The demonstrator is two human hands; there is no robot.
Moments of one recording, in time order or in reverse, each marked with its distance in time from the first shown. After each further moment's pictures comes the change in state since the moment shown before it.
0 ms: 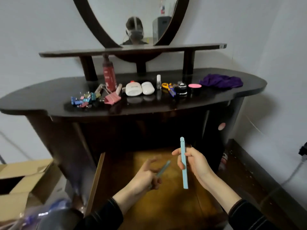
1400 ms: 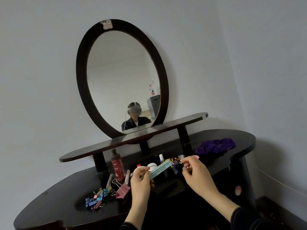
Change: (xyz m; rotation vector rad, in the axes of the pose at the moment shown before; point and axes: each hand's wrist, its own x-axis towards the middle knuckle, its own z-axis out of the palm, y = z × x) left_hand 0.052 0.216 -0.022 0.066 0.512 0.694; right_hand 0.106 -0.145 -0.015 -0.552 0.486 -0.656
